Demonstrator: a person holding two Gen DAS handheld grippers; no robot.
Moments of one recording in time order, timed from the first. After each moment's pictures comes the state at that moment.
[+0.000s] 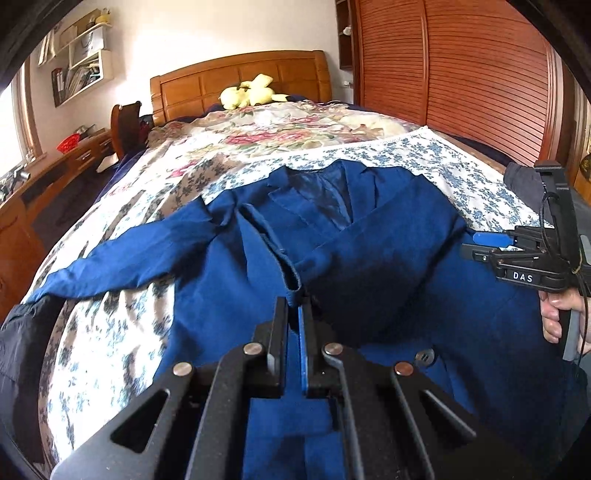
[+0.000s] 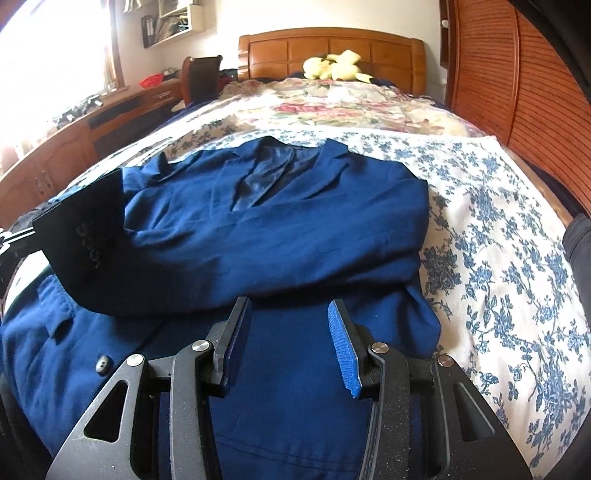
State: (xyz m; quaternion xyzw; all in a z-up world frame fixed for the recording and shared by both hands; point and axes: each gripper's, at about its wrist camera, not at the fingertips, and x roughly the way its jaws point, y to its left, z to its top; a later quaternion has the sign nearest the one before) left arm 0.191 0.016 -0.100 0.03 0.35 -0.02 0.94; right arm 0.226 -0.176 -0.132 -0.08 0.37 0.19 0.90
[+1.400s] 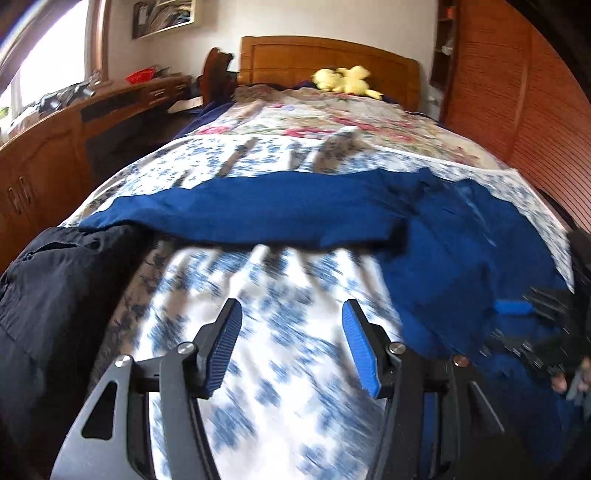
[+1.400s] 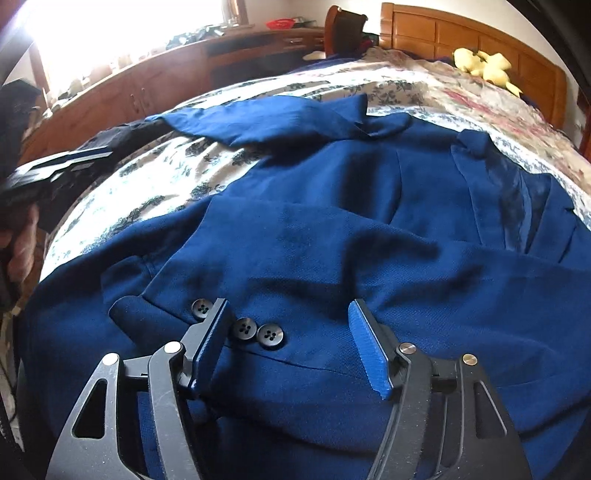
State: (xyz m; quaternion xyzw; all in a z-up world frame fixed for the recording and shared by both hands) left arm 0.199 0.255 -0.144 -0.07 0.37 0.08 0.92; right arm 0.230 0.041 -0.194 -0.16 0.41 0.40 0.80
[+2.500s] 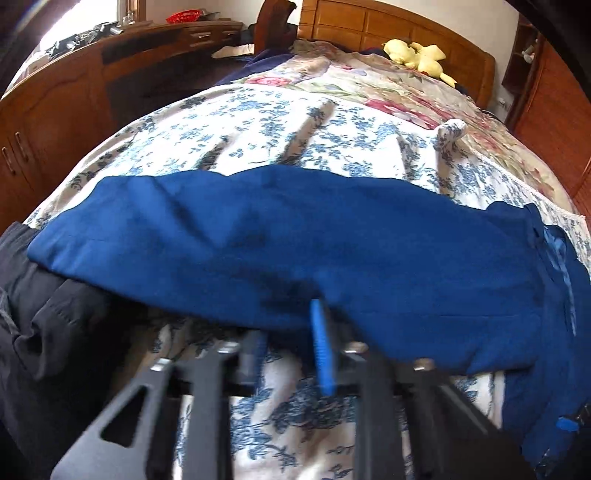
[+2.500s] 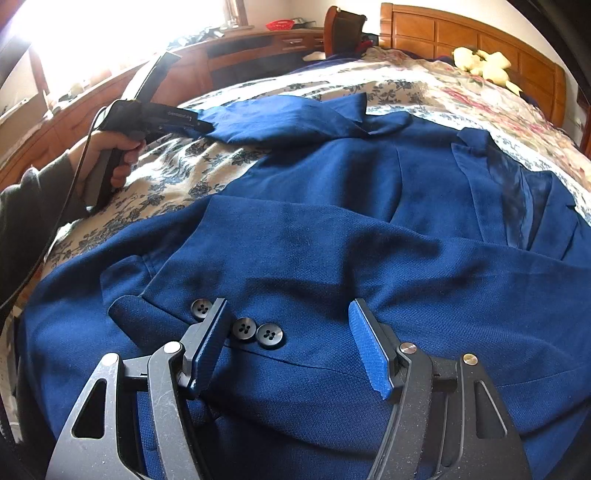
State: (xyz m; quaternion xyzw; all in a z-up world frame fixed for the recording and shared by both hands) left arm 0.337 0.348 -0.193 -0.13 0.44 0.15 0.88; right arm 0.231 0.040 -0.195 -0.16 0.41 0.40 0.80
